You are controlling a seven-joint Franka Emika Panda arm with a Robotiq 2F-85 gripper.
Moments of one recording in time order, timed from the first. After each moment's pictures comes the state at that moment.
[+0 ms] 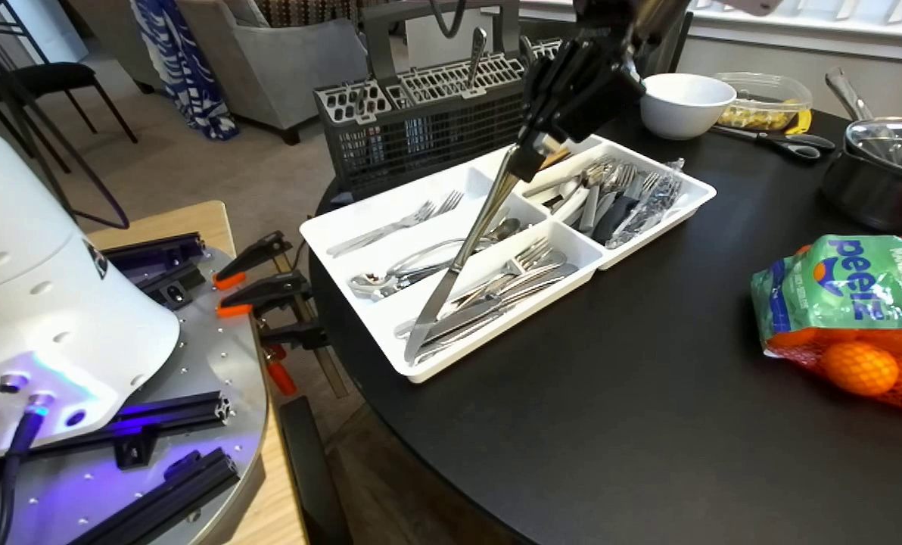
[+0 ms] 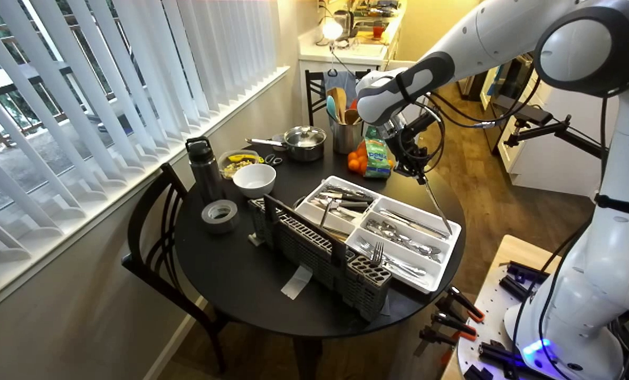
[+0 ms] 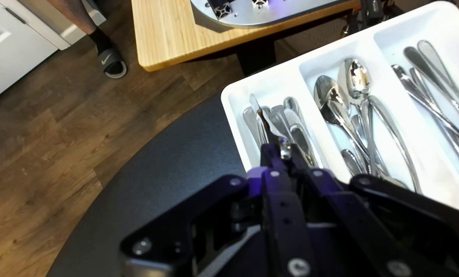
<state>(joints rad) -0.11 0.33 -0.16 -1.91 -0.17 1.55 0.09</state>
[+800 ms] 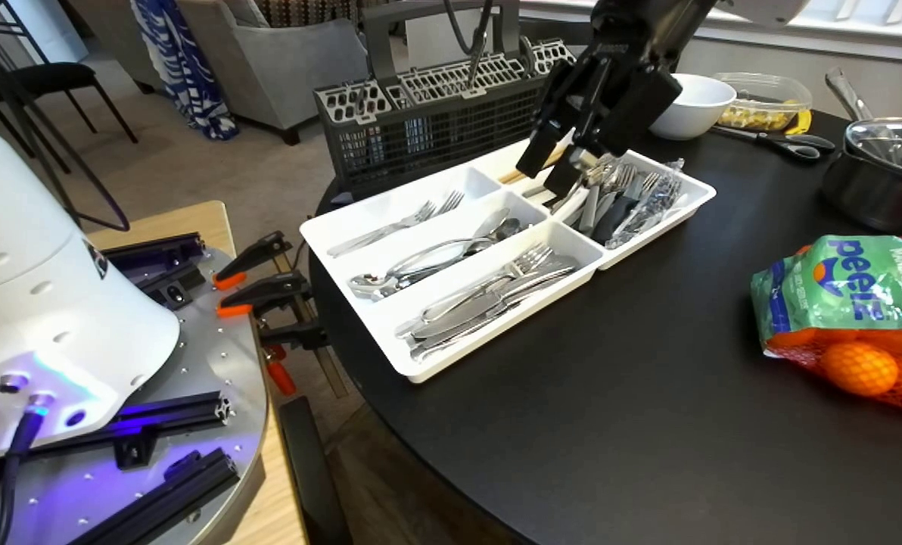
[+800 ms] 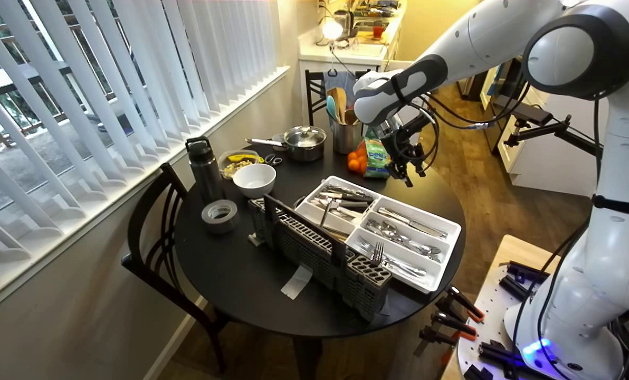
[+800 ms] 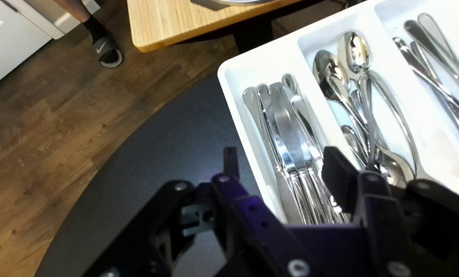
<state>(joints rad) -0.11 0.38 -0.16 -1.87 -0.16 1.58 0.09</state>
